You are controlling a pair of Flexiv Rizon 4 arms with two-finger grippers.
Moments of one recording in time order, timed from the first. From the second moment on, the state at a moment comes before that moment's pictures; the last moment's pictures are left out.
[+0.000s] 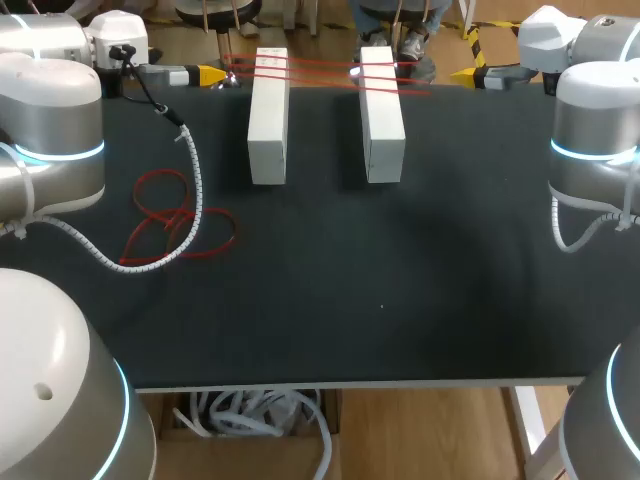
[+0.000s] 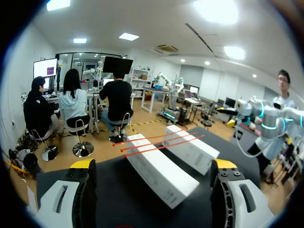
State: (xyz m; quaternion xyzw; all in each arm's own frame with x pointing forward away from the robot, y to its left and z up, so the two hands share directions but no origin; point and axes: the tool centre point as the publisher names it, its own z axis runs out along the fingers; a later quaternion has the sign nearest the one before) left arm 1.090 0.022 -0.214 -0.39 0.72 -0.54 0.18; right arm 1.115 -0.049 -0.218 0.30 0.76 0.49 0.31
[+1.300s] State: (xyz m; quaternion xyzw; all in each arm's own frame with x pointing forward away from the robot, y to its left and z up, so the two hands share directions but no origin) left arm 1.139 0.017 -0.236 -0.12 0.82 -0.53 0.16; right arm 1.115 -0.049 -0.218 0.30 0.76 0.49 0.31
